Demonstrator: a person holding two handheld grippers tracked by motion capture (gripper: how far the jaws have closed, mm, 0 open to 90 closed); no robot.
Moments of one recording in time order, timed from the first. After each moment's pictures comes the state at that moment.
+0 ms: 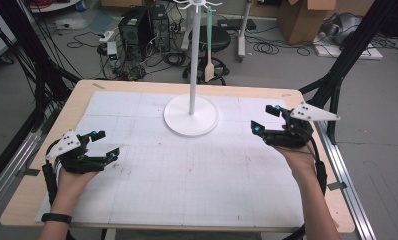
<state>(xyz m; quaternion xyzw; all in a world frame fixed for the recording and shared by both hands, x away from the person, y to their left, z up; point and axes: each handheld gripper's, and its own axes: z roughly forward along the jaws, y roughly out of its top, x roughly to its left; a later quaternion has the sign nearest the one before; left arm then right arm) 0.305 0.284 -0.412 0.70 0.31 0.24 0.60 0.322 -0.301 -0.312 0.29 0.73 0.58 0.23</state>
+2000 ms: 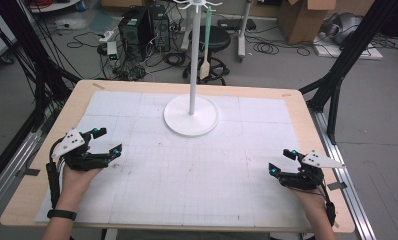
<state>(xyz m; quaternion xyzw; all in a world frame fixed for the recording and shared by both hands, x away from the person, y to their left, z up) 0.311 0.276 -0.414 0.70 0.31 0.26 0.59 0.280 -0.365 -0.428 0.37 0.74 0.52 0.22</state>
